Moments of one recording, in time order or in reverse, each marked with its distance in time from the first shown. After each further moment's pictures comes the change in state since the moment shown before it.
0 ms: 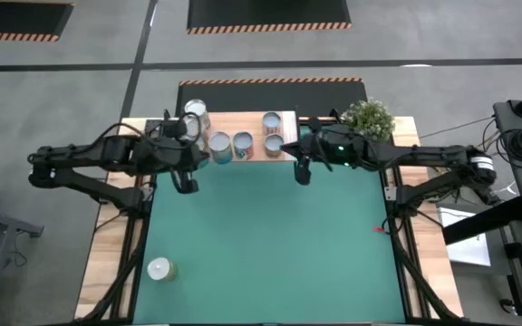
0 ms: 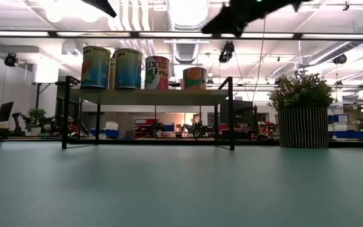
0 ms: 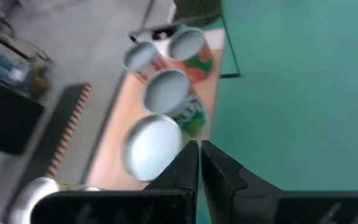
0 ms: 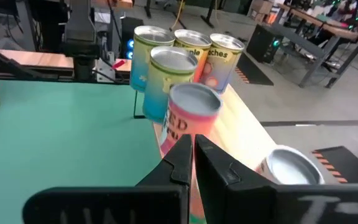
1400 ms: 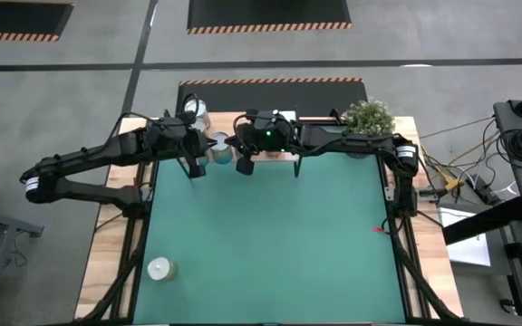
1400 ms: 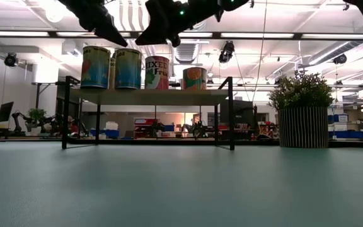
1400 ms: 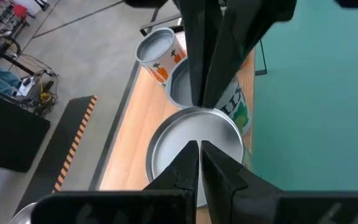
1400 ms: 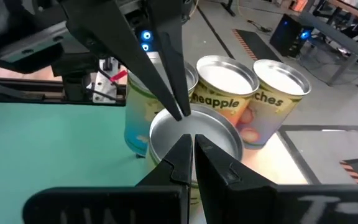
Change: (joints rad) left arm 0.339 -0.052 -0.266 0.358 0.266 0.292; right arm -0.023 0.641 0.704 -0.127 -0.082 -0.019
